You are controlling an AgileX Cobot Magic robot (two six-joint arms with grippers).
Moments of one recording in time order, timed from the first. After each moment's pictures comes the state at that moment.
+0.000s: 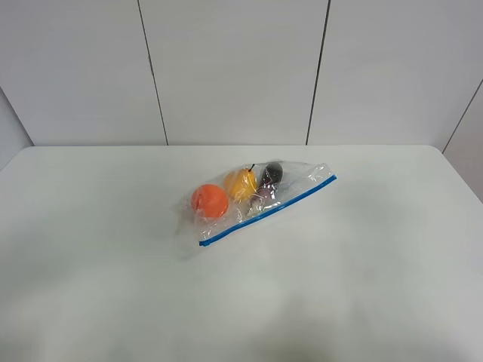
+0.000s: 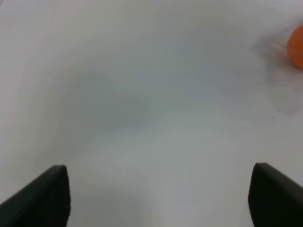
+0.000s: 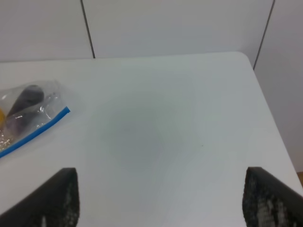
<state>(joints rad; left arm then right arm) 0.07 -0.01 -0.57 0.03 1.16 -0.03 -0.18 0.39 -0.70 0.07 0.84 -0.08</state>
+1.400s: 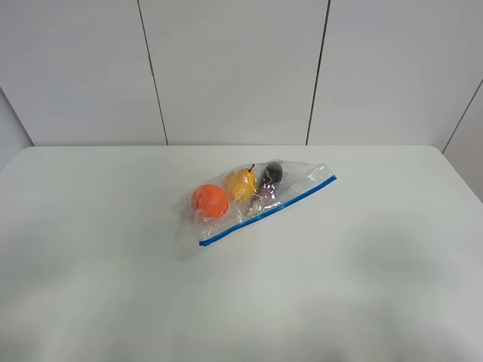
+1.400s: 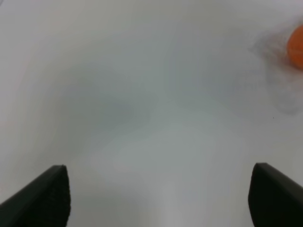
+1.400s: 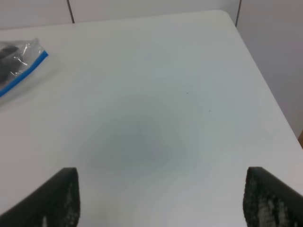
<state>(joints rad) 0.07 -0.01 -0.57 0.03 1.16 -0.02 -0.18 0.00 -0.49 -0.01 1.02 0.01</state>
